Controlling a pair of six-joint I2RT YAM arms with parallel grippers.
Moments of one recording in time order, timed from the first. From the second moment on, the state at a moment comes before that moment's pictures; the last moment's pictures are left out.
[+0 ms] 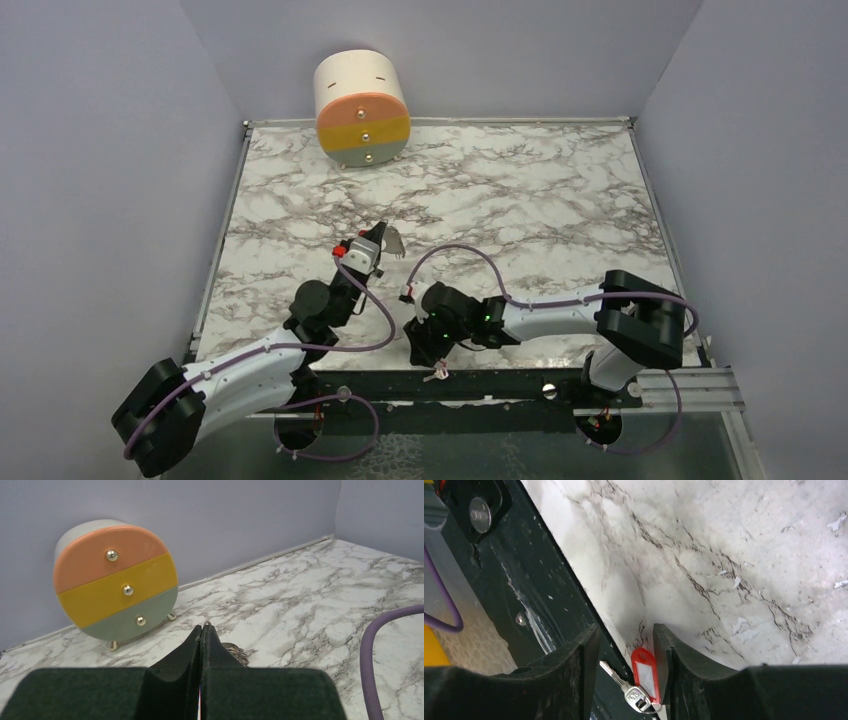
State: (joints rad) left arm -0.80 0.88 0.21 0.95 -0.31 0.24; right arm 1.22 1.60 0.72 0.05 -0.18 0.42
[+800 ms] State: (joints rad) left arm -0.80 0.83 0.21 0.96 -0.32 0.25; right arm 1.26 1.50 0.66 -0.05 0.00 0.59
